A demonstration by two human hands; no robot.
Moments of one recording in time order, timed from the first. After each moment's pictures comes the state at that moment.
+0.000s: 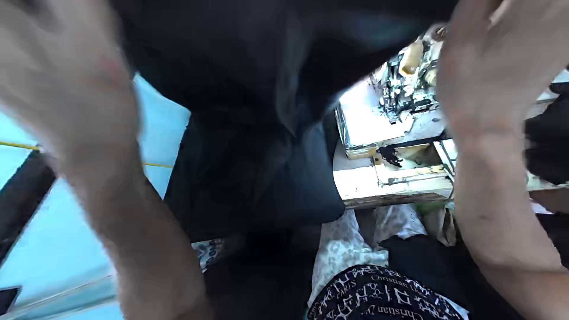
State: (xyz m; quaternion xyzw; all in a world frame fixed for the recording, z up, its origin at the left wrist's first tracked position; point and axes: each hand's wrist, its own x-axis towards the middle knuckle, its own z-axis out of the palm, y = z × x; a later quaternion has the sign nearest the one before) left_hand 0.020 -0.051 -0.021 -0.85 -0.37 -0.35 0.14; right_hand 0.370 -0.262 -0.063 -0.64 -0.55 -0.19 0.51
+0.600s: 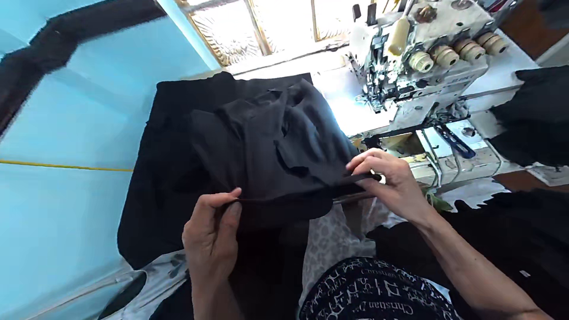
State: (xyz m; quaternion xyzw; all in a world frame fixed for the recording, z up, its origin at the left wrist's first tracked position) left_hand 0.049 -0.210 -0.183 -0.82 -0.28 -0.43 -0.27; right_hand 0.355 -0.312 -0.225 -0.52 -0.64 0.16 0.54
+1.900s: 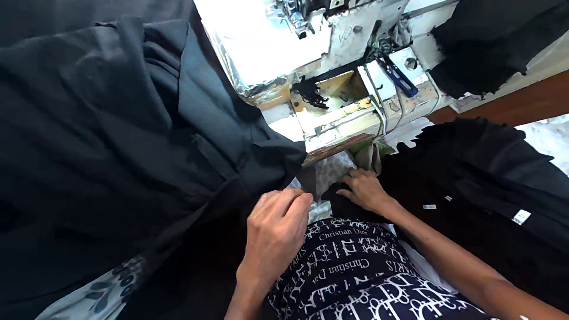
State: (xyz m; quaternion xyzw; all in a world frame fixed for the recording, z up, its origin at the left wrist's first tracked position) left_hand 0.158 -0.287 -0.254 -0.93 -0.16 -0.25 -0.23; right_hand 0.372 -0.423 -0.348 -0.80 -0.48 0.36 0.02
